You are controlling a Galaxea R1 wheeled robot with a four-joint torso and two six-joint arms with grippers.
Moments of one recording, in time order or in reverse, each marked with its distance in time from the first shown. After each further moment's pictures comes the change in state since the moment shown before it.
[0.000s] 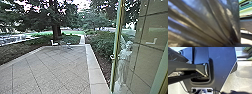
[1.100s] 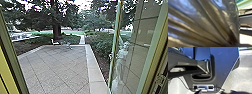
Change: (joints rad) left arm 0.006 0.000 -0.005 0.001 0.000 0.000; right arm -0.011 0.000 0.006 0.000 -0.009 0.001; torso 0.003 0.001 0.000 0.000
